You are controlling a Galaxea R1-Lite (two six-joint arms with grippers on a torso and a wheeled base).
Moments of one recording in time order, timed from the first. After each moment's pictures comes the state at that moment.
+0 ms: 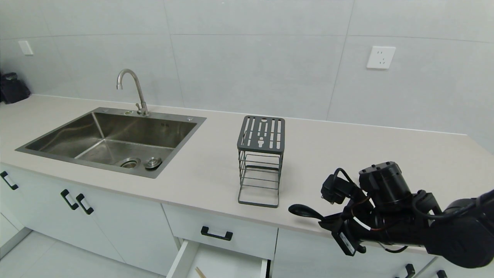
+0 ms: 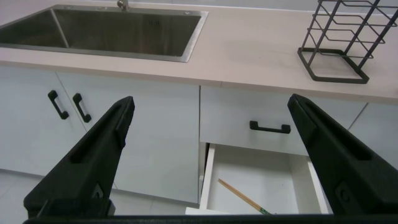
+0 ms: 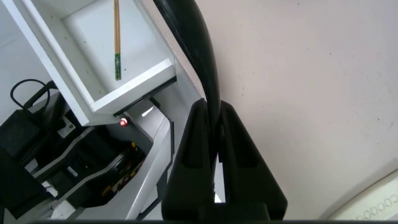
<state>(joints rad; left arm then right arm) 0.00 0.00 0.00 0.00 -0.06 0.00 0.51 1.85 -0.56 -0.43 0.14 -0.28</state>
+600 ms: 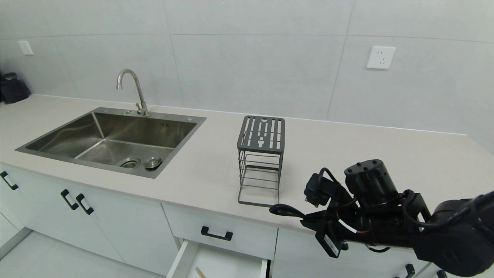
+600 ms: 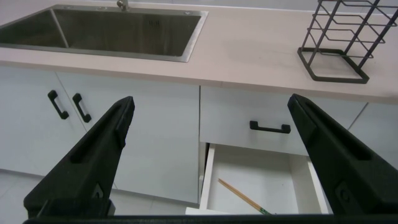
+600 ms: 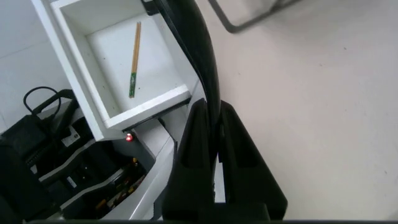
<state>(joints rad) 0.00 0.00 0.00 0.00 -0.06 0.00 0.63 1.85 -0.62 -0.46 0.14 -0.28</state>
